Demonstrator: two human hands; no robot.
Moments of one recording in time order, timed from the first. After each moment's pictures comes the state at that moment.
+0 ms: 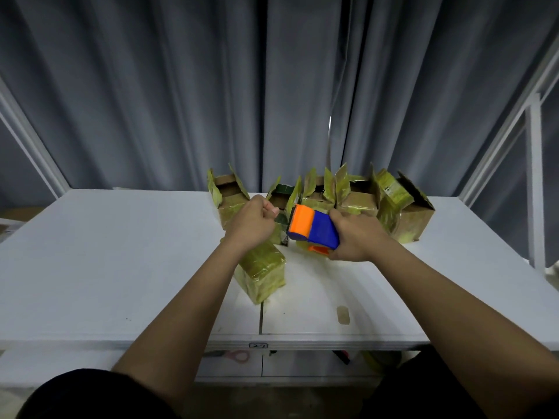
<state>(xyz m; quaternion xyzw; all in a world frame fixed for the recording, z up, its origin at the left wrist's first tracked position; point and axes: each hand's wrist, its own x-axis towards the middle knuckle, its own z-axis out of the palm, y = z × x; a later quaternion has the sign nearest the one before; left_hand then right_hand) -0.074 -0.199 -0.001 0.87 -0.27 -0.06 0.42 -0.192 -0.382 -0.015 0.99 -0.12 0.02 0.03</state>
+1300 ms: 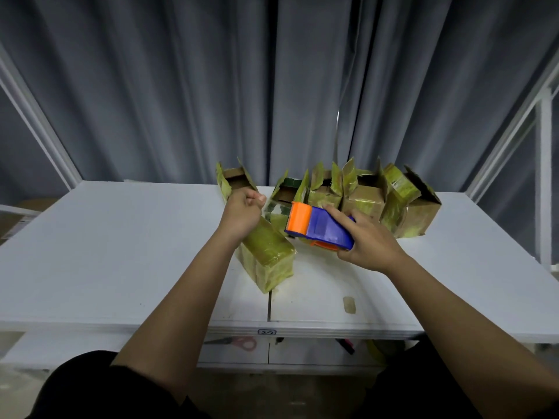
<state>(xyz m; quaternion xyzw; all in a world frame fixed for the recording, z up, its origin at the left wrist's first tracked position) -0.061 -0.175 -0.006 0.78 -0.17 -0.09 0.59 -0.217 -0.378 -0.044 0.99 -0.09 0.12 -0.04</state>
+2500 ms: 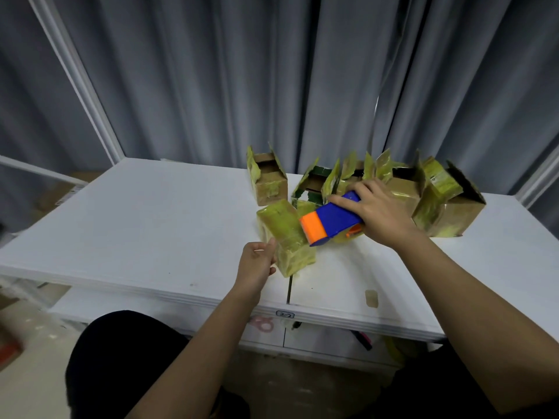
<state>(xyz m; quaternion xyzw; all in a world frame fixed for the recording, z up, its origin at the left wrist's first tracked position) -0.126 -0.126 -0.101 0.68 0.02 -0.18 0.71 -0.179 -0.367 -0.029 0.97 0.06 0.19 0.14</state>
